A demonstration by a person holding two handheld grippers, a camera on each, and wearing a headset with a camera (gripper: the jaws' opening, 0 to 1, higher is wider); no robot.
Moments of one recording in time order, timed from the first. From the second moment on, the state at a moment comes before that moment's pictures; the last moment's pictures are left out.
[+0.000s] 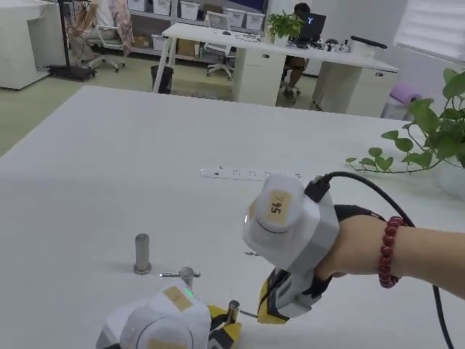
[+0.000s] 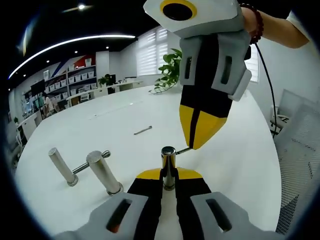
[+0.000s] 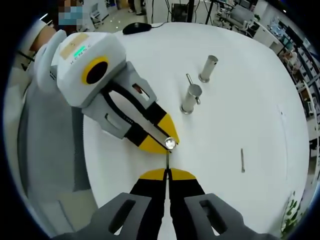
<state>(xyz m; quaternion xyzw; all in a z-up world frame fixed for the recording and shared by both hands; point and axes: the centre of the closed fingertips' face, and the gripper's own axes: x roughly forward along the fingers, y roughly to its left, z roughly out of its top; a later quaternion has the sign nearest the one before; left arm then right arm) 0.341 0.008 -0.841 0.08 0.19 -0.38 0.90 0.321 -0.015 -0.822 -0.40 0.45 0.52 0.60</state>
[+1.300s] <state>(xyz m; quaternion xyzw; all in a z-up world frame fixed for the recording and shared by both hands) 0.343 0.008 -0.841 0.08 0.19 -0.37 0.91 0.326 -0.012 -0.814 -0.37 0.47 0.49 0.63</state>
